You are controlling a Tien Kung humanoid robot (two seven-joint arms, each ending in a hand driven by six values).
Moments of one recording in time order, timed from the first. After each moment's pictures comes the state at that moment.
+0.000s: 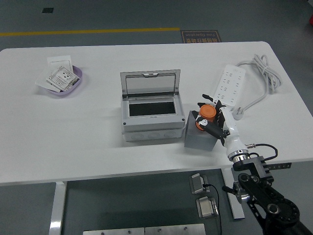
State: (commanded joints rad) left arm 0.07 0.04 -1.78 -0.18 1.80 -0.01 0.45; right arm 0.12 -0.09 1.12 1.17 -1.24 -0.27 0.37
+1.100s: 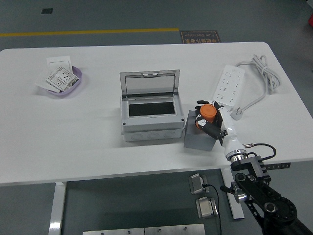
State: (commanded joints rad) left arm 0.07 0.04 -1.76 -0.18 1.78 0.00 0.43; right arm 0.14 -0.09 1.07 1.16 -1.24 -0.30 0.34
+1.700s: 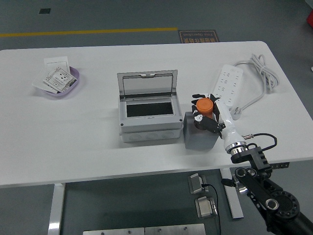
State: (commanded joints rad) left arm 0.07 0.04 -1.76 -0.18 1.77 0.00 0.43; right arm 0.17 -0.13 1.07 1.23 -1.34 -0.33 0.29
